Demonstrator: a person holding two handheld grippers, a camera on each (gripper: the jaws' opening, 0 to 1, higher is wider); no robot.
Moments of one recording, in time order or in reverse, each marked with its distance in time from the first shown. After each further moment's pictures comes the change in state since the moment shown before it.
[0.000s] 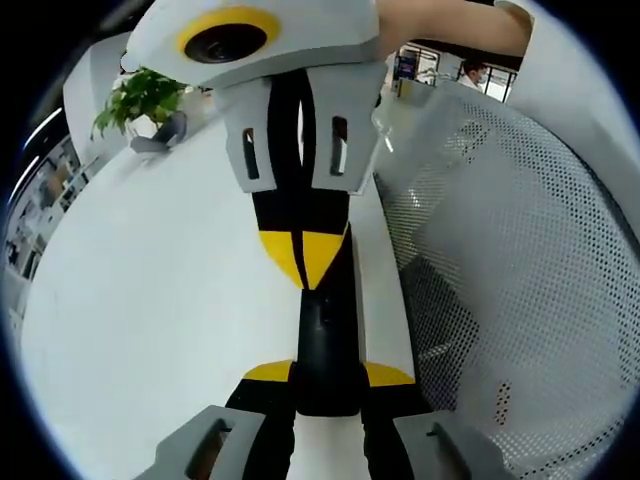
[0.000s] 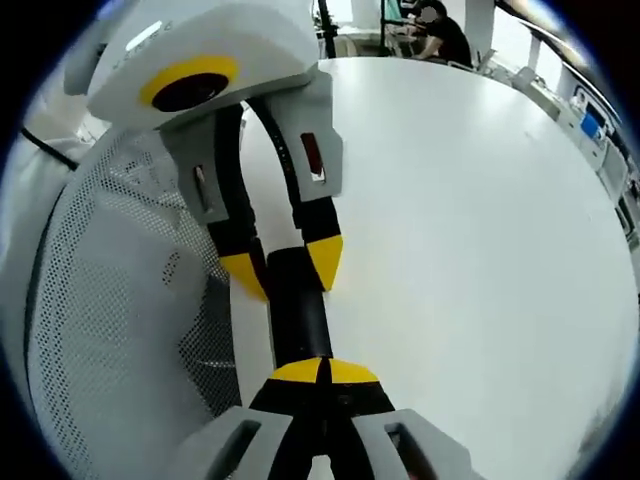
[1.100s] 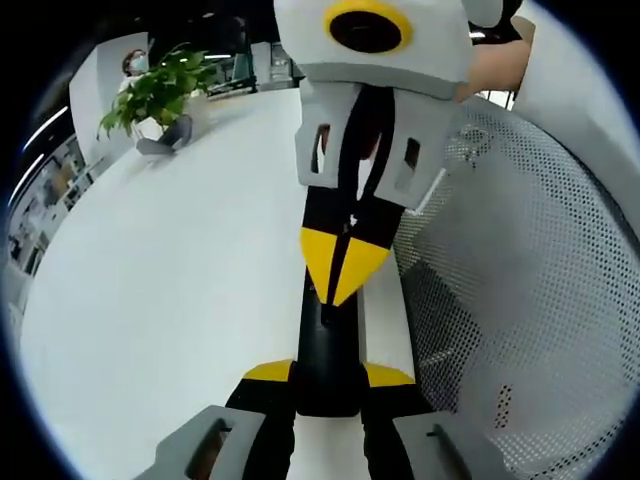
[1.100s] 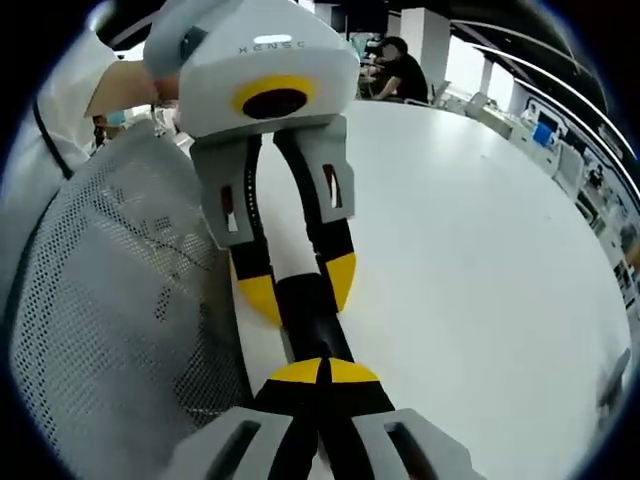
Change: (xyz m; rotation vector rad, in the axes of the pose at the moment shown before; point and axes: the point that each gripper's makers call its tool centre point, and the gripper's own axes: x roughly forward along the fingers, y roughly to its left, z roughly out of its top) left arm 0.000 -0.001 0.000 -0.013 -0.035 0.017; right arm 0.000 0.015 0.012 0.086 -0.230 -0.167
